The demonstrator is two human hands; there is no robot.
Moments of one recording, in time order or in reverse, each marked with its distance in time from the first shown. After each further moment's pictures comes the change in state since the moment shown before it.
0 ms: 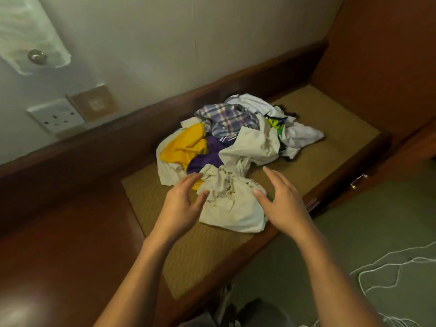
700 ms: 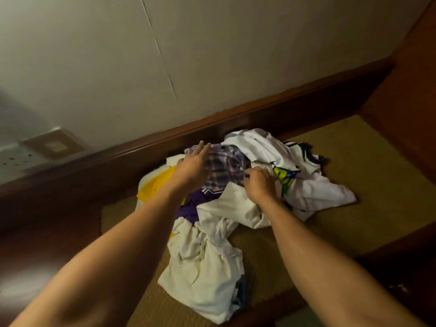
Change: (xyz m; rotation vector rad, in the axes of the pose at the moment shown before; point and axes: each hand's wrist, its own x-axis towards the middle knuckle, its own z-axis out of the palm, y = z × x) left_hand 0.321 0.043 0.074 0.513 -0.146 -0.284; right_hand 0.356 0.092 0.026 -0.197 -0.141 -0.142
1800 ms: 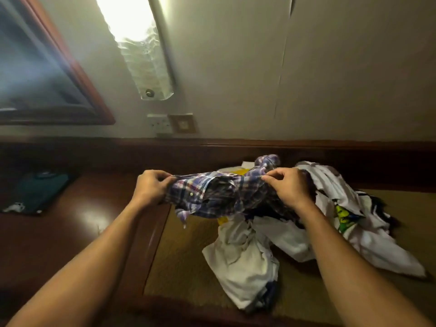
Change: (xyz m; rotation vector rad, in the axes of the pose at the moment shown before) left_hand -0.273 -0.167 -0.039 -0.518 0.609 -0.586; right_hand -0.076 -0.127 -0.065 0.389 -0.054 -0.451
